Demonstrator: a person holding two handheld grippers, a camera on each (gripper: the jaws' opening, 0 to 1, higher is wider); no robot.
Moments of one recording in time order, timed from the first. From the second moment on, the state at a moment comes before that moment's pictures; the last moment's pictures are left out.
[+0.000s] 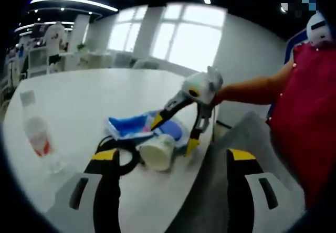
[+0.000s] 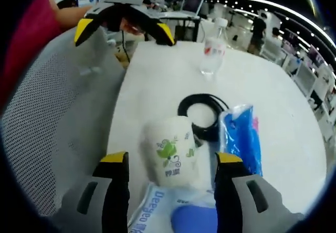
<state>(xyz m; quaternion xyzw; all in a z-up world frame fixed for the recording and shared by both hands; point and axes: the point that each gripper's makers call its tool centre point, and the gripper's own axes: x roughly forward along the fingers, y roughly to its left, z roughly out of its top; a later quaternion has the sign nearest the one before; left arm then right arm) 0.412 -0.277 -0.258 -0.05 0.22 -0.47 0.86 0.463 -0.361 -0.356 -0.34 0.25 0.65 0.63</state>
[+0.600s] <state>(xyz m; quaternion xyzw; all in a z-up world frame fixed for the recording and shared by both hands) 0.412 -0.277 -0.260 -0.05 0.22 -0.47 0.85 0.465 -0.358 -0.374 -0.39 0.26 0.66 0.59</state>
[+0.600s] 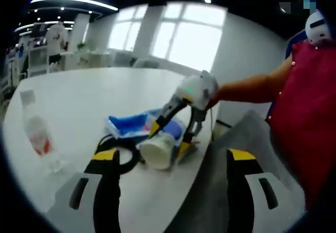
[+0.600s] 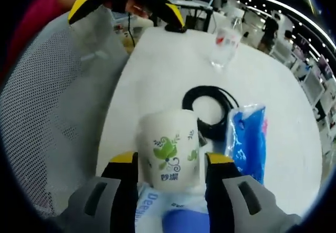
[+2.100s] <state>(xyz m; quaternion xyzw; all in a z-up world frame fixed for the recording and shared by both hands) 0.421 -0.273 -0.244 -0.07 0.20 -0.46 0.86 0.483 -0.336 -0.311 -0.18 0.22 0.66 0.70</state>
